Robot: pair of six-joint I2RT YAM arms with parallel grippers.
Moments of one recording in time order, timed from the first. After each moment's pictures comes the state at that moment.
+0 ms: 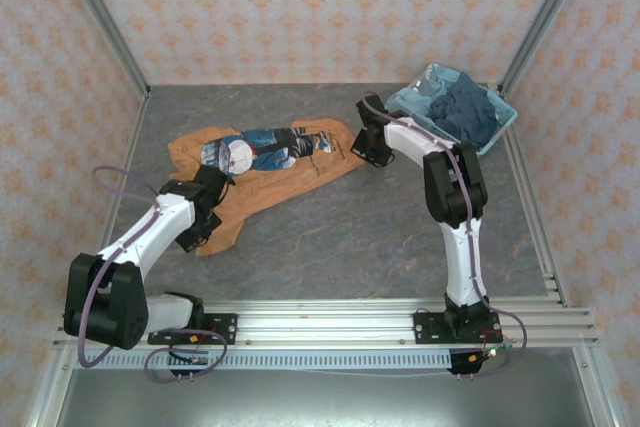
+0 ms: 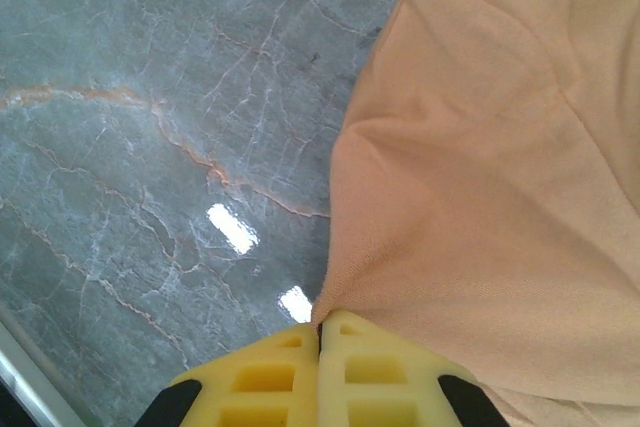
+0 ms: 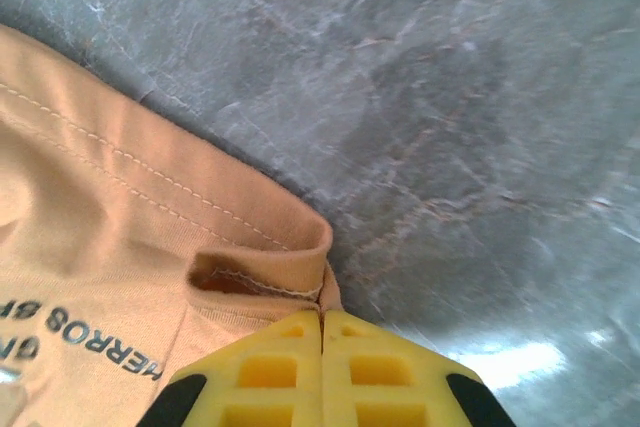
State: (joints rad) left arm -0.15 1.28 0.80 -1.06 -0.36 -1.06; right arm 0.37 2.18 1.70 -0.72 0.00 0.83
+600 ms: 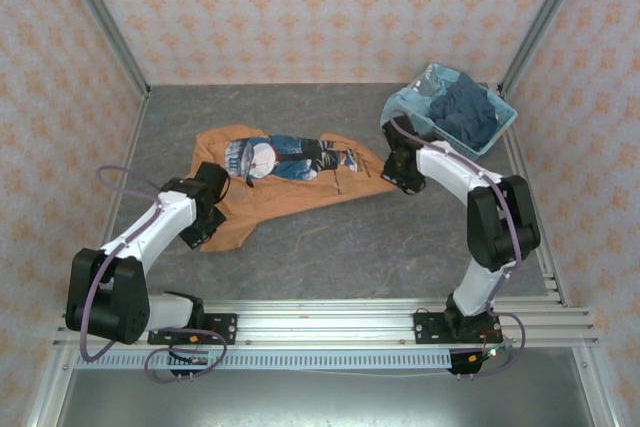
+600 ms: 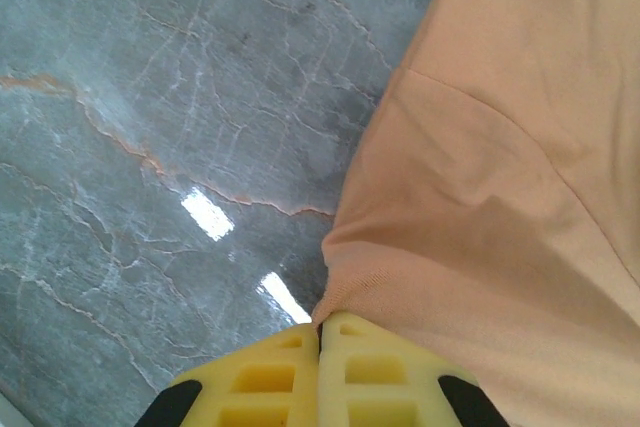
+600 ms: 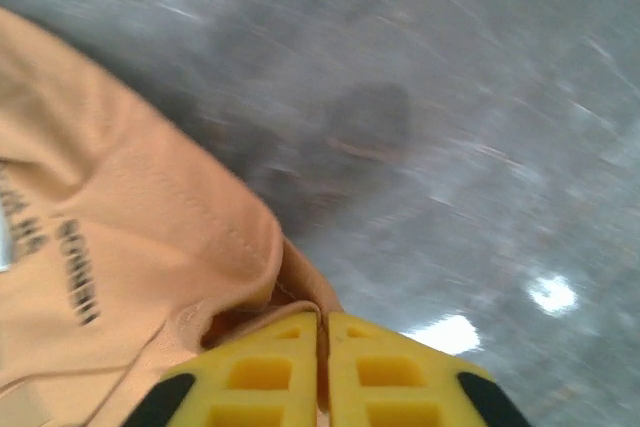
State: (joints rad) left arm -0.15 1.30 0.80 -1.00 -0.29 -1.04; right arm 0.33 1.73 1.21 -0.79 0.13 0.82
